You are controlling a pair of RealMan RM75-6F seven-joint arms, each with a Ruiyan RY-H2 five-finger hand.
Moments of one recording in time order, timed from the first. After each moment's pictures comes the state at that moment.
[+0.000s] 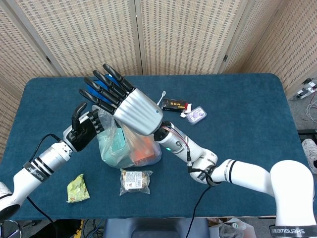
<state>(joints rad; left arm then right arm) -0.80 -0.82 -0.27 -1.92 1.45 0.81 -1.83 1.23 -1.53 0.42 -1.35 -1.59 1.31 -0.38</state>
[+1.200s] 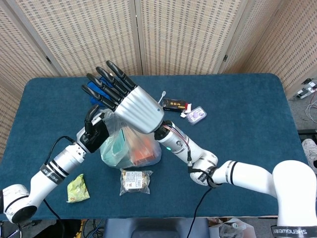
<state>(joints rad) -0.80 -0.95 -0.33 -1.97 1.33 0.85 -1.61 1.22 -1.52 0.44 -1.39 -1.54 1.29 -0.42</state>
